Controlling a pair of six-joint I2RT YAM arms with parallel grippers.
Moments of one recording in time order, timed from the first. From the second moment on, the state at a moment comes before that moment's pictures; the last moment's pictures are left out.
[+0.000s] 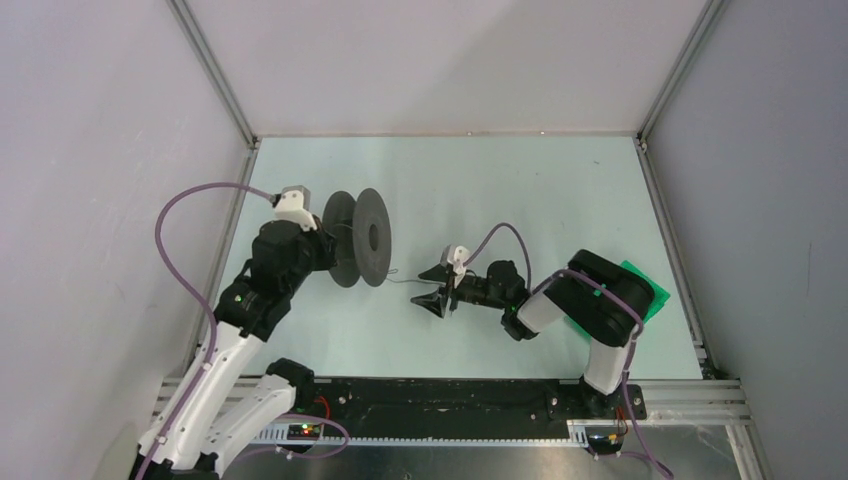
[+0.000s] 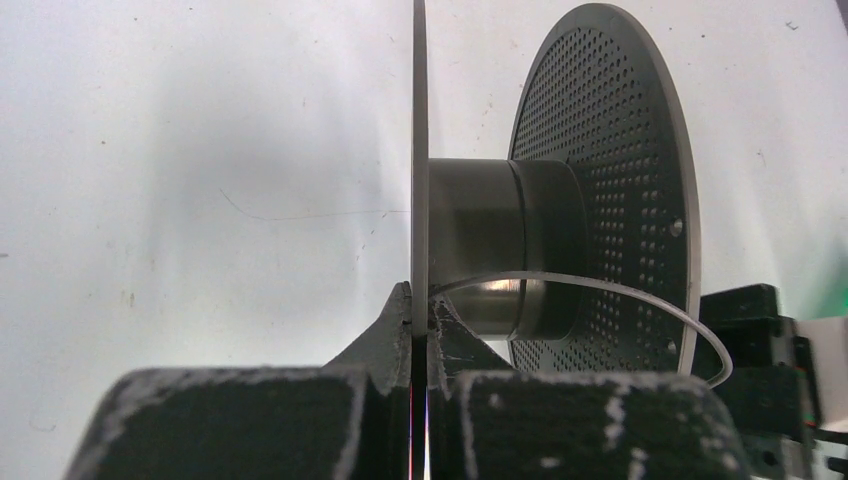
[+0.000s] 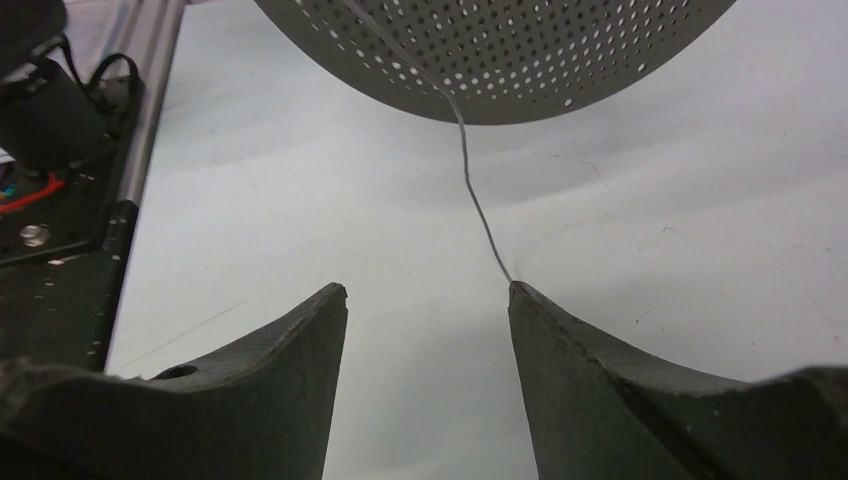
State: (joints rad) left arm -0.38 0.74 0.82 -0.50 -0.16 -0.37; right arm 0.83 1.79 0.48 1.29 -0.49 0.04
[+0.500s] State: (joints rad) left arm -0.38 0.69 0.86 -0.54 -0.11 -0.46; right arm 0.88 2.06 0.72 1.43 -0.44 -0.02
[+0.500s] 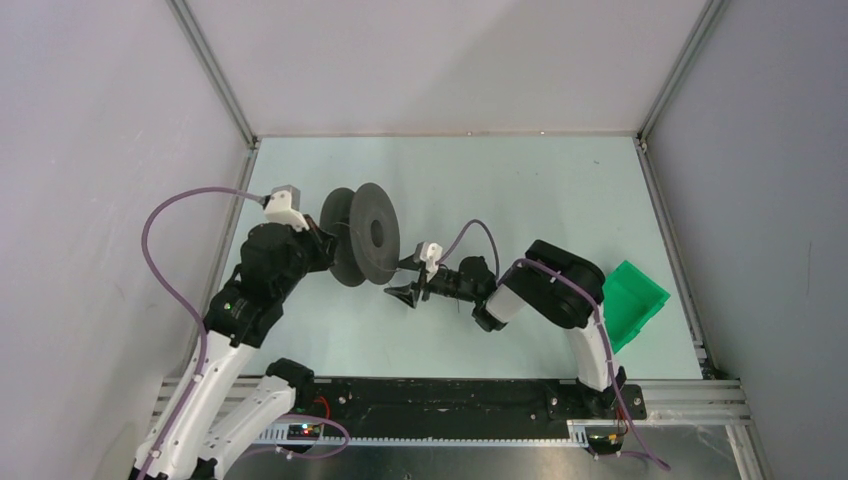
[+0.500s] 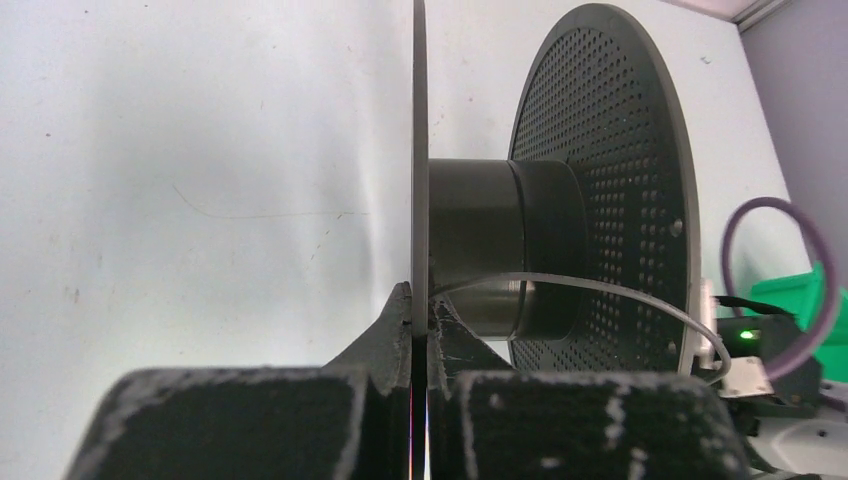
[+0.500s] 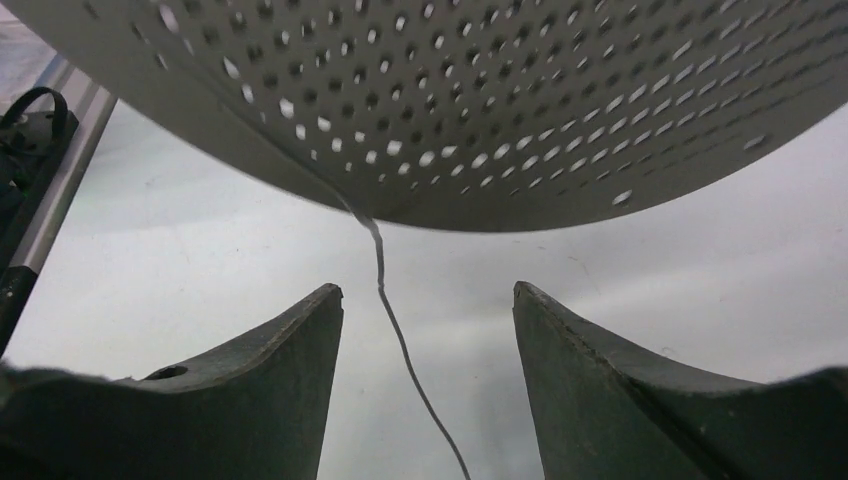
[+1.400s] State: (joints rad) left arm -0.38 0.76 0.88 -0.62 -0.02 -0.31; right arm 0.64 1.63 0.46 1.40 -0.29 0.34
